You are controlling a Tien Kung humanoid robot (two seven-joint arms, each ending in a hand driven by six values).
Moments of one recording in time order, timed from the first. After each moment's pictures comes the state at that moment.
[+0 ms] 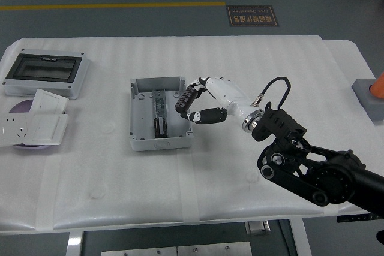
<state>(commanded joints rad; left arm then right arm) -0.01 0.19 -0.64 -0.18 0.74 -0.07 0.35 0.64 -0.29 0.46 1.34 -1.69 -0.30 -0.25</state>
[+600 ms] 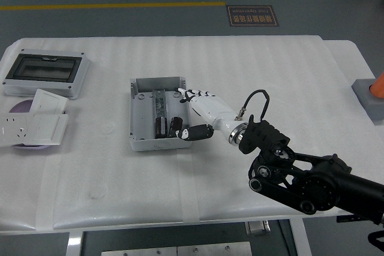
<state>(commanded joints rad) -0.01 0.19 -0.63 -0.18 0.74 -0.08 0.36 0.65 -0.25 0.39 1.29 -1.73 -0.30 -0.25</state>
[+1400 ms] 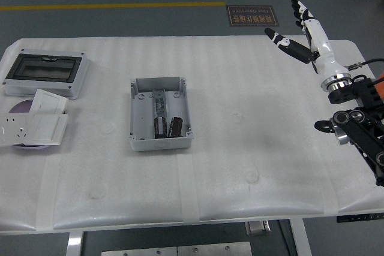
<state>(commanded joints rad) 0.01 0.18 -0.65 -0.18 0.75 -0.09 0.37 0.43 -0.45 1.10 1.27 -1.13 -0.34 0.18</state>
